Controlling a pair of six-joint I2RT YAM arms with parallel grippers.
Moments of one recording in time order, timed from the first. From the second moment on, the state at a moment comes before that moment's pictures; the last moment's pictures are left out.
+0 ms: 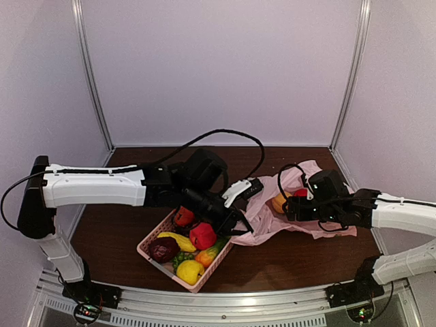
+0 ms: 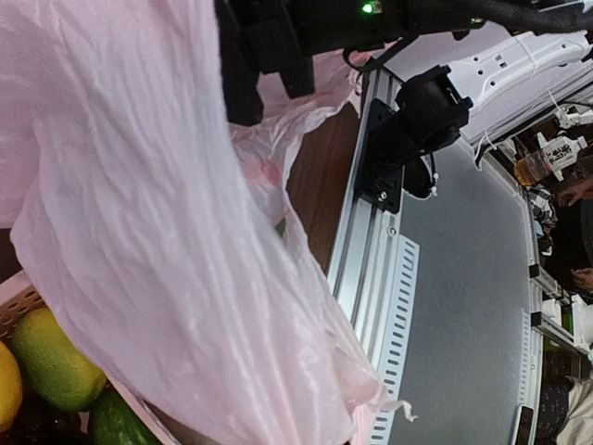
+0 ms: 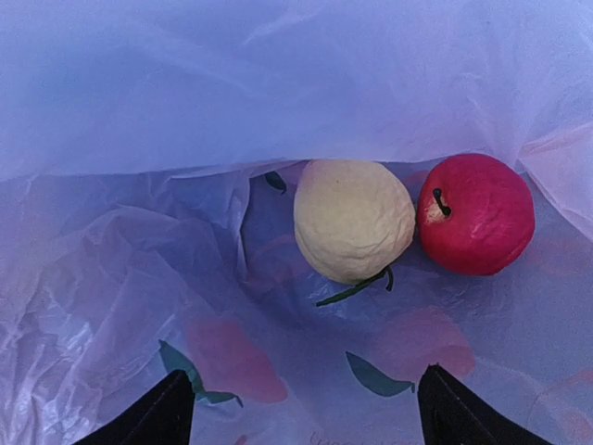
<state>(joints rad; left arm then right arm) -1.14 1.71 1.37 -0.39 0.46 -0.24 0.75 1.05 0.66 -0.36 0.26 0.58</state>
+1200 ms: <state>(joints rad) -1.14 1.58 1.12 -0.28 0.51 -0.41 0.78 1.39 0.72 -0.06 0.48 0.58</state>
